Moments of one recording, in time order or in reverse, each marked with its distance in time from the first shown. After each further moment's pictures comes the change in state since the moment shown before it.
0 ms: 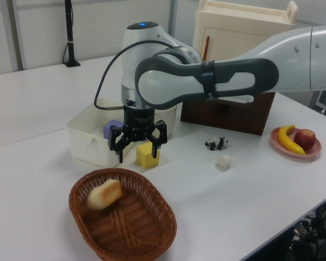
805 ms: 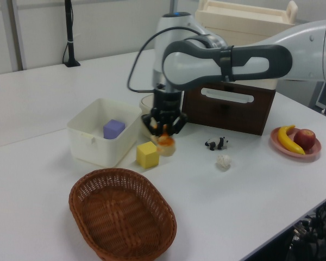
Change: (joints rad) arm -0.135 -0.067 -0.002 -0.061 0.001 -0.001 -0.068
